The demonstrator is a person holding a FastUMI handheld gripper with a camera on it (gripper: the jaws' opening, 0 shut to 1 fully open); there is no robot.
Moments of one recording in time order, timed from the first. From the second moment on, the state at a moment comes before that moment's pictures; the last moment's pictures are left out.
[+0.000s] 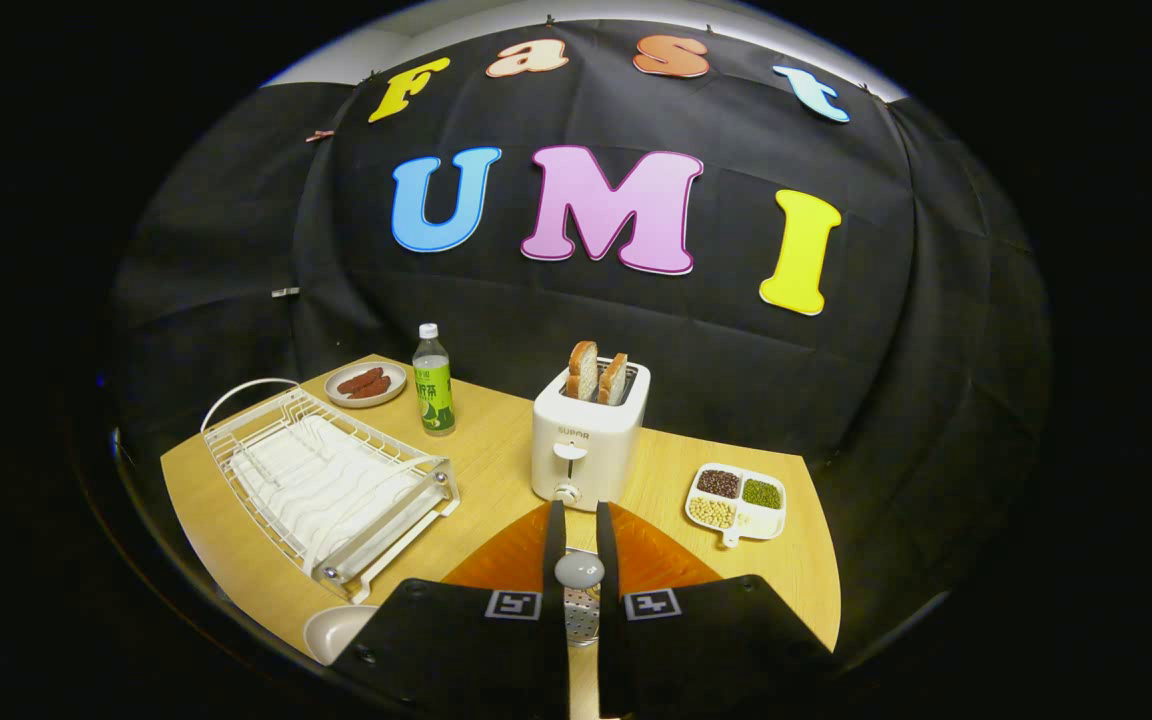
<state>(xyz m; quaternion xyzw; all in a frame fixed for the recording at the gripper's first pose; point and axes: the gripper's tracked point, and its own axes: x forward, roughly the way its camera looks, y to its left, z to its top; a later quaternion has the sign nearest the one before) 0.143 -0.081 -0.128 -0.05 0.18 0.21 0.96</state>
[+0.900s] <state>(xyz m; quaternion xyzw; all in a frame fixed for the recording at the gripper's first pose) 0.035 -0.030 -0.142 -0.03 0.23 0.16 0.96</state>
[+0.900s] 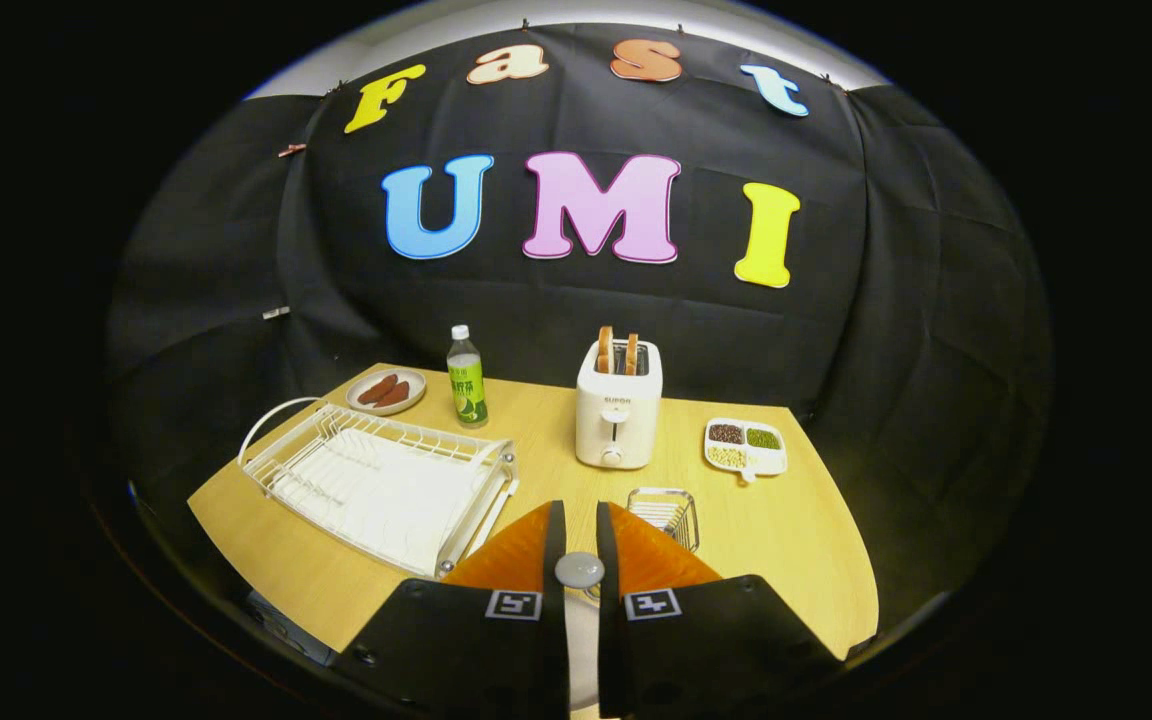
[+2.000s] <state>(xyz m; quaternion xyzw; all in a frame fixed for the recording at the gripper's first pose) 0.006 0.013 -0.215 0.00 0.32 0.19 0.93</state>
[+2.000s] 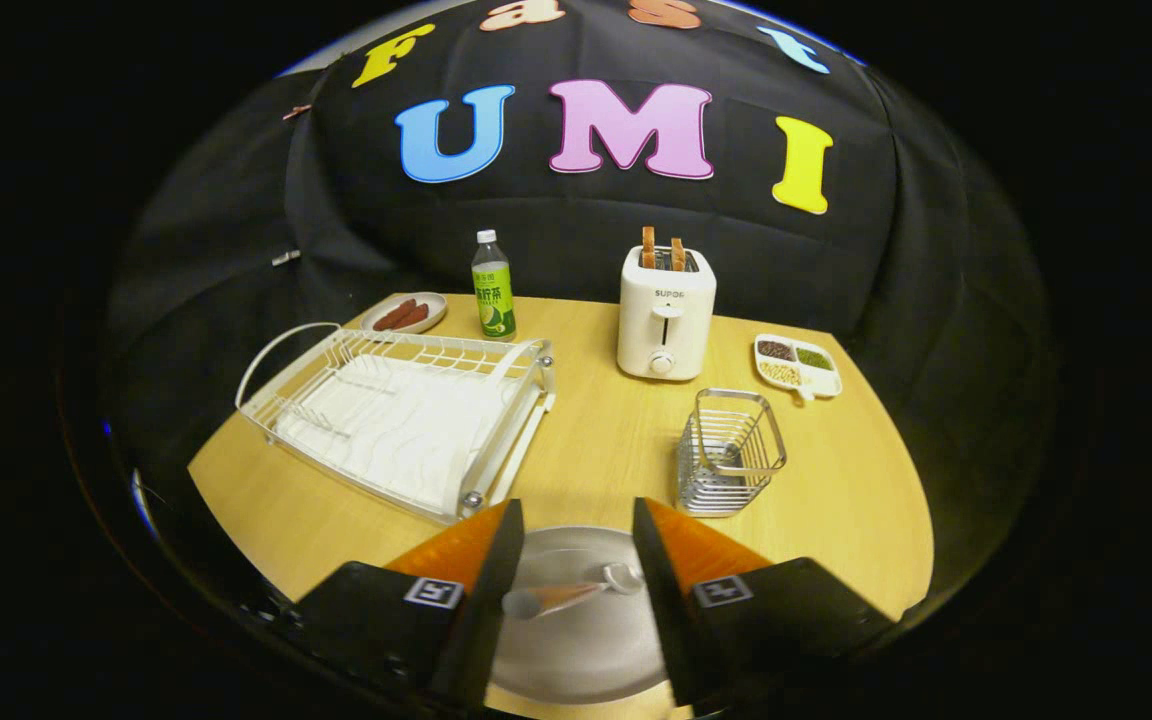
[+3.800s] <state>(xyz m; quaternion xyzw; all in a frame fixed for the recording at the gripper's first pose) -0.024 -0.006 0.058 0.01 0.03 0.00 1.00</state>
